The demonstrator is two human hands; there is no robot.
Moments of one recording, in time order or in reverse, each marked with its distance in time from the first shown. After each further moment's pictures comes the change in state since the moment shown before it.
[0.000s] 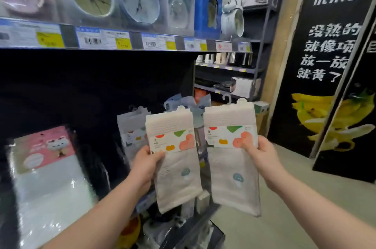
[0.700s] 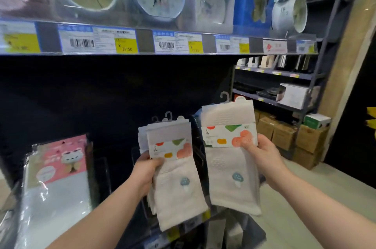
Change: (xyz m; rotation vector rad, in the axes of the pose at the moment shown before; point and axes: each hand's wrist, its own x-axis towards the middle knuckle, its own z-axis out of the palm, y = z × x) left_hand 0.114 0.000 -0.030 -0.158 0.257 -0.048; right_hand 0.127 -0.004 0.092 0.113 -0.295 -0.047
